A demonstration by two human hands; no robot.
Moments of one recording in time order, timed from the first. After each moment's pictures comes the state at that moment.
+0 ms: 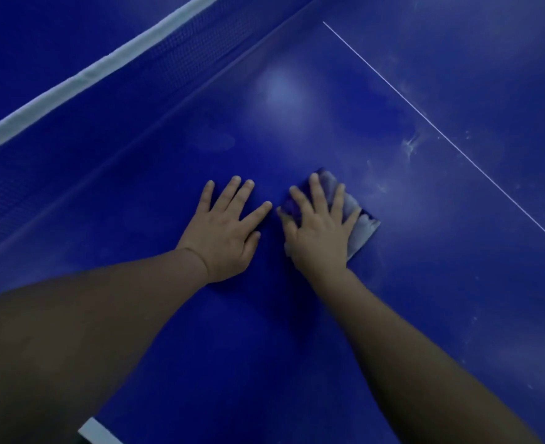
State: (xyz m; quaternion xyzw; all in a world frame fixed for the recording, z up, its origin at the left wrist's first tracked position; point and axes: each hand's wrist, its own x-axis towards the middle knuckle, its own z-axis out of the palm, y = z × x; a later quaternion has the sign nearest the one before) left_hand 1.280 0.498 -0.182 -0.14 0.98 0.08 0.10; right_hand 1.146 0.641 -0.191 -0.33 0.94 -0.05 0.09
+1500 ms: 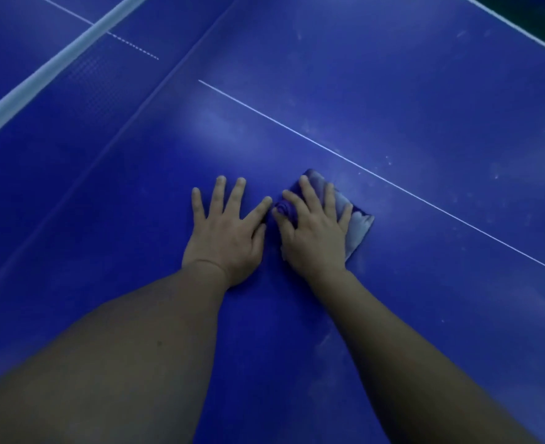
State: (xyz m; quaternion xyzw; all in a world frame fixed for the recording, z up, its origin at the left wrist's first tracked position) left_hand 1.049 0.499 -0.198 -0.13 0.98 0.11 0.05; right_hand 0.965 0.643 -0.183 -0.21 0.97 -0.09 0.08
